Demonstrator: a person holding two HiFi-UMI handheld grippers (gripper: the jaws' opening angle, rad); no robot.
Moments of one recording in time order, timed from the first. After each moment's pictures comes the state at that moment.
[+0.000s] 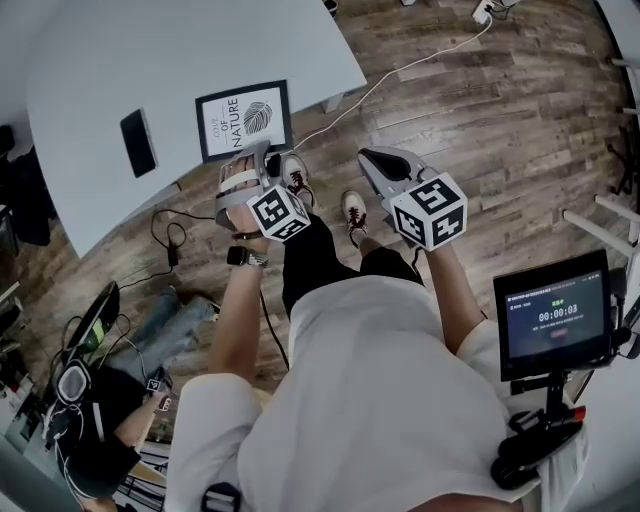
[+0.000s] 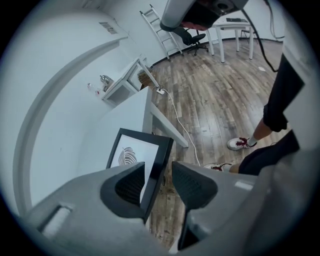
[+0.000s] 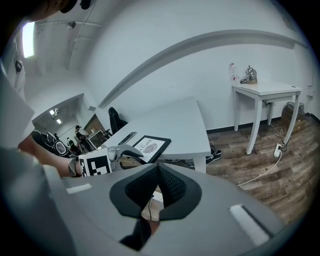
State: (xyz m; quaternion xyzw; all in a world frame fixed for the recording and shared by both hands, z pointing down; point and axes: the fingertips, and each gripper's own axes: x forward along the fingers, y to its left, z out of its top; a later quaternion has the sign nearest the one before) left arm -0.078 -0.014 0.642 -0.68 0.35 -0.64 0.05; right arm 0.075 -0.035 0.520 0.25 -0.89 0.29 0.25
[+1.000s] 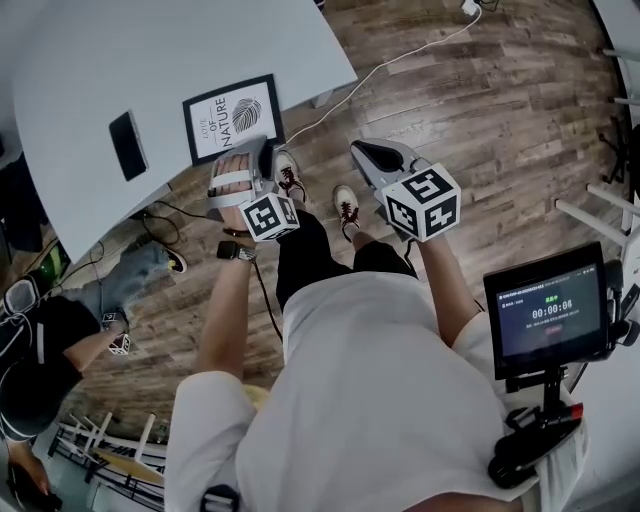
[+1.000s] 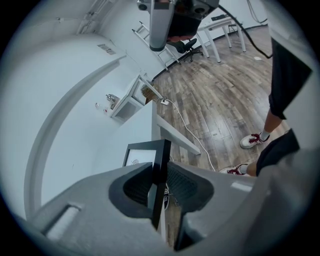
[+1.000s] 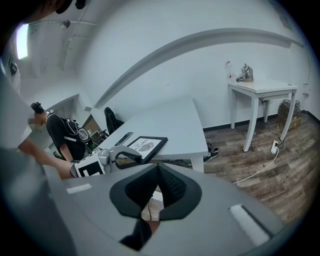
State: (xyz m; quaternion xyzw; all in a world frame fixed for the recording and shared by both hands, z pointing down) left arm -0.062 -0.029 0.627 -0.68 0.37 -0.61 0.16; right arm 0.083 -0.043 0.527 0.27 -0.88 0.30 0.26
